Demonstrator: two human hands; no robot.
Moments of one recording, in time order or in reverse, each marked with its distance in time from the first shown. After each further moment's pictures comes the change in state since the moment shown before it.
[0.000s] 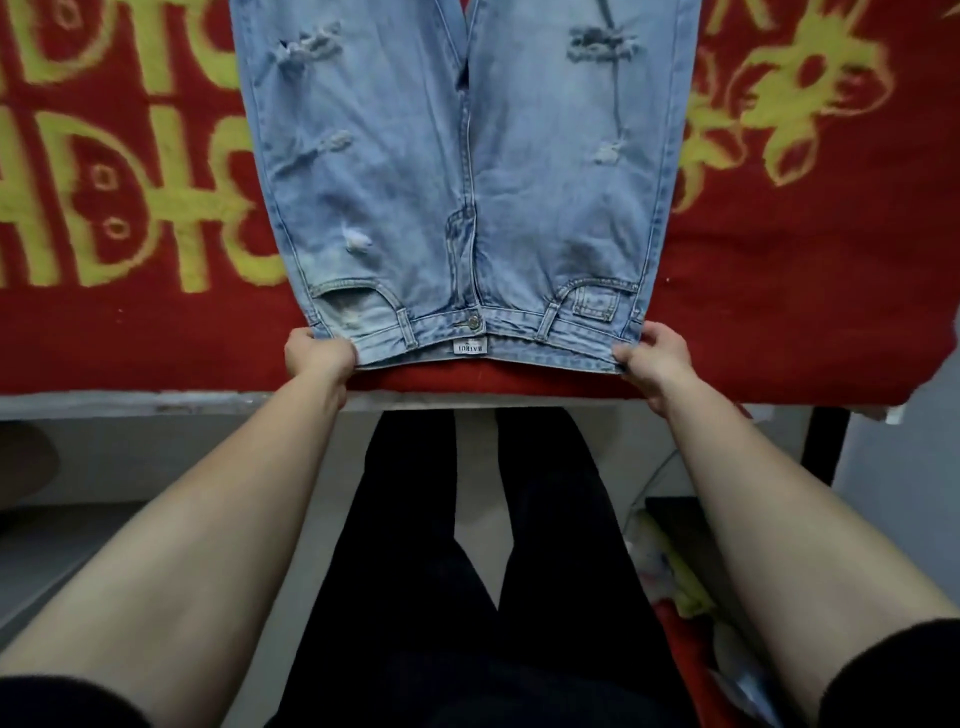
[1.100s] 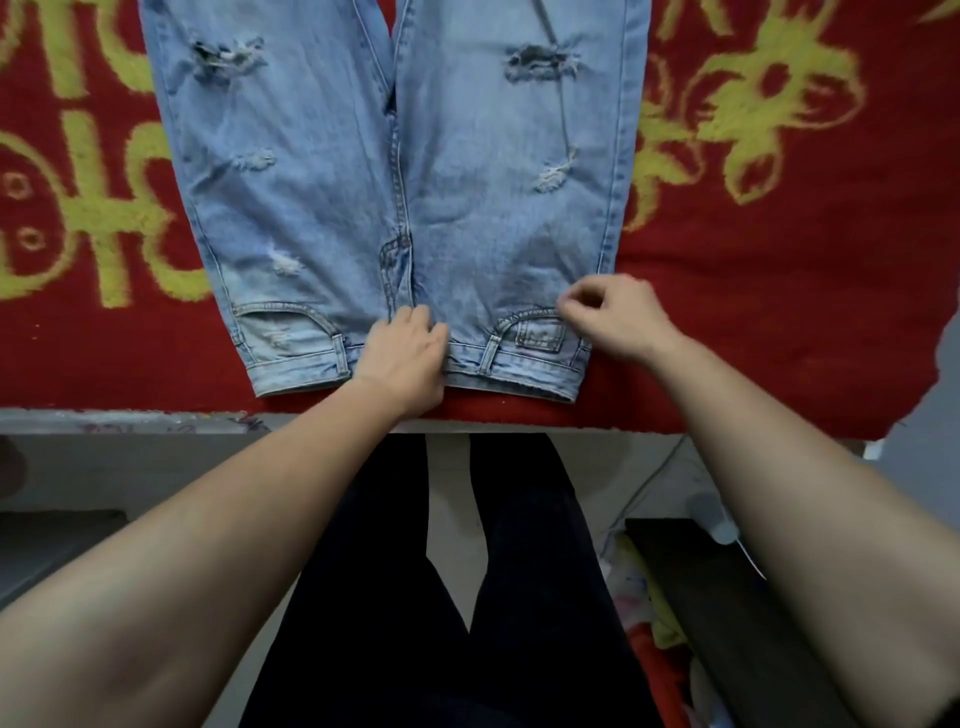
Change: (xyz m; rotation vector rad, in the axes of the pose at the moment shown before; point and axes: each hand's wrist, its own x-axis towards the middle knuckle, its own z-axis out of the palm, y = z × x) left_hand -0.097 0.045 0.098 1.263 -0.278 1.215; right_hand 0.024 -0.072 -0.042 -0.638 -0.168 -0.645
